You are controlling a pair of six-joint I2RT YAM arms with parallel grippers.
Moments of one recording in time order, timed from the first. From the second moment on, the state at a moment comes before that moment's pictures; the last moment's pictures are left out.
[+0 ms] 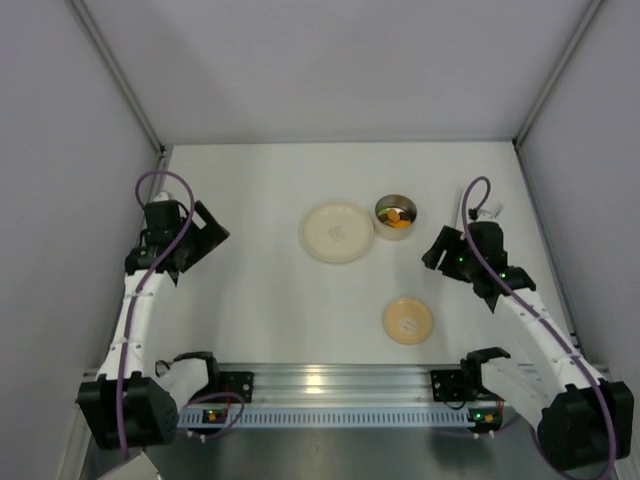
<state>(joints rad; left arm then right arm) 0.08 1.04 0.91 -0.62 0.07 -0.60 0.16 0.94 0.66 -0.42 -0.02 0.51</state>
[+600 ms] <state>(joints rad) 0.08 1.04 0.91 -0.62 0.07 -0.60 0.18 0.83 0.32 -0.40 -0.18 0.71</state>
